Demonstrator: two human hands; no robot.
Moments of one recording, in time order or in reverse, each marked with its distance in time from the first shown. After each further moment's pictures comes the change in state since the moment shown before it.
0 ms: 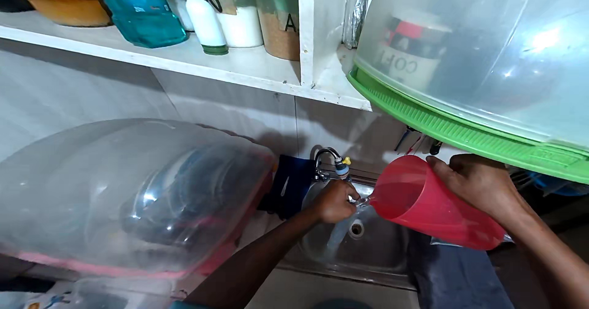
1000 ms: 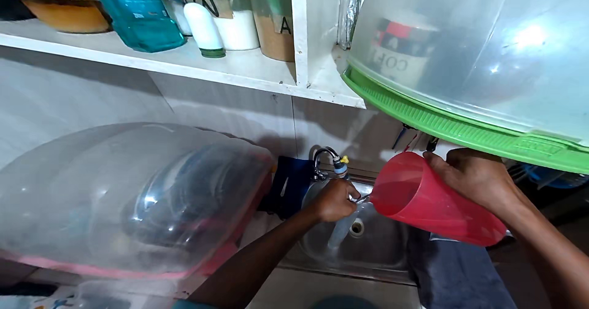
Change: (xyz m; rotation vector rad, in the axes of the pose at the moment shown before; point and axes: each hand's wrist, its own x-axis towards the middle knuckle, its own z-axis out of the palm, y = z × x) left_hand -0.001 0.006 0.001 0.009 -0.029 -0.007; right_hand -0.005 -0.020 -0.017 0.006 -0.004 -0.014
